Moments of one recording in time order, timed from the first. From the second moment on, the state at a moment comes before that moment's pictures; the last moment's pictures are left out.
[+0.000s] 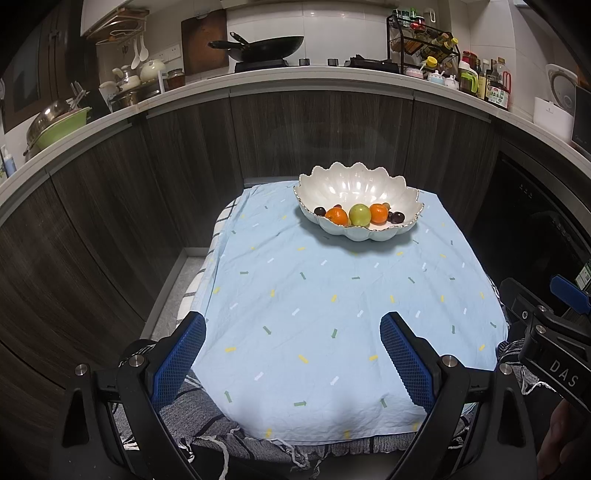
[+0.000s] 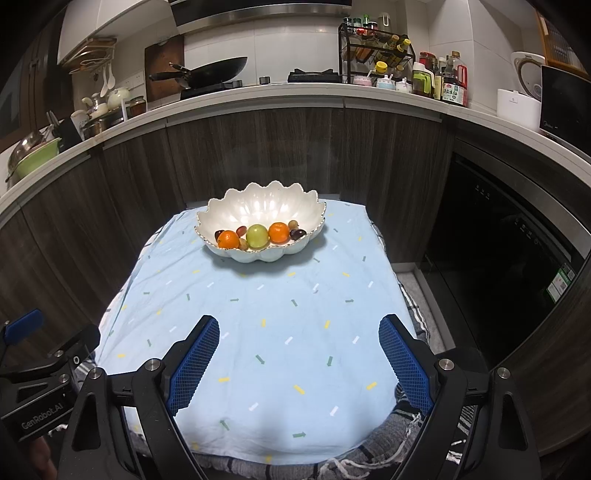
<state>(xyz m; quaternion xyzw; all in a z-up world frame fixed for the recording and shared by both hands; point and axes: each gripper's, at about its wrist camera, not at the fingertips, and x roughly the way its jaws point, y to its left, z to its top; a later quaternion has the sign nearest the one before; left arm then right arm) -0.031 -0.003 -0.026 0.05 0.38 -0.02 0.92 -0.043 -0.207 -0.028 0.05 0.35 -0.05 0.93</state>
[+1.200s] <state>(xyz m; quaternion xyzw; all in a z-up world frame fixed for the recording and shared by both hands) -0.032 -0.006 -0.025 0.05 0.38 -0.02 0.92 -0.042 -0.206 -0.028 0.05 0.35 -0.05 0.93</state>
